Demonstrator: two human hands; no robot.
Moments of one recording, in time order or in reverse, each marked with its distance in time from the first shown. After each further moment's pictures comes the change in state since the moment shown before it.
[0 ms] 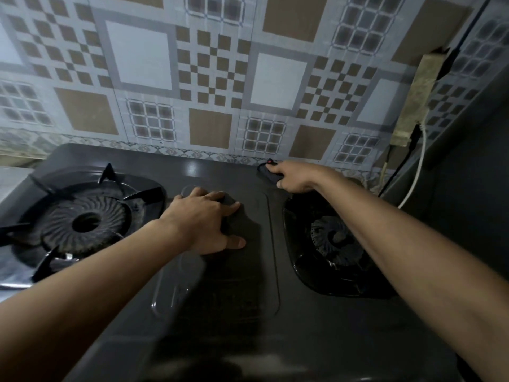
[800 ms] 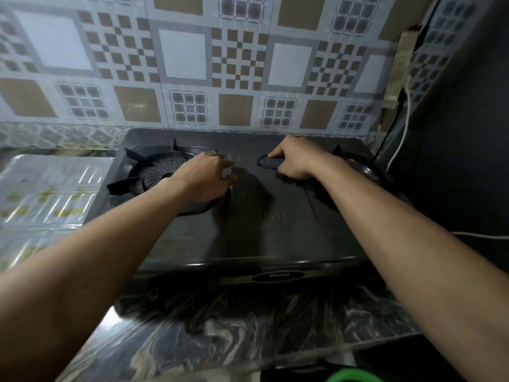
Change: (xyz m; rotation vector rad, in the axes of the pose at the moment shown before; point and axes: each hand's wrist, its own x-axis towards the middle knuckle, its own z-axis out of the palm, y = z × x) left_hand -0.083 -0.081 0.012 -0.137 0.350 0.133; right_hand -0.163 -0.150 0.039 0.139 0.332 0.108
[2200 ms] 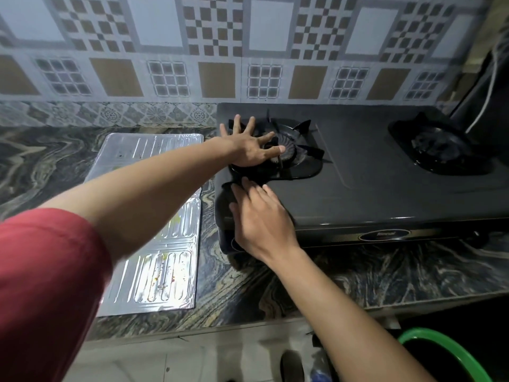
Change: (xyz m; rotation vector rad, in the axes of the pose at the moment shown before) left_hand -0.059 -0.146 -0.014 0.141 -0.295 -0.135; right_hand -0.108 -0.267 0.213 0.011 0.394 -0.305
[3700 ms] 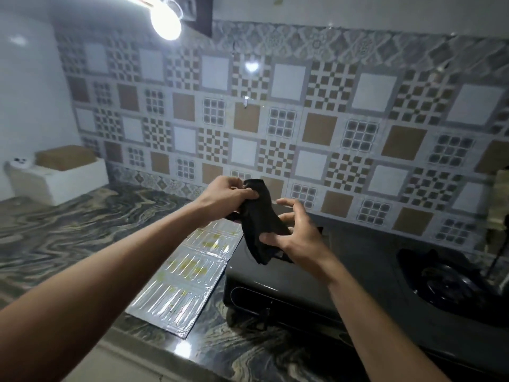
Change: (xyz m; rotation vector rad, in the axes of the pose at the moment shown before) left_hand -0.249 0.062 -0.108 -1.224 0.607 -0.168; right_hand -0.004 0.047 -0.193 0.917 -0.148 -0.099
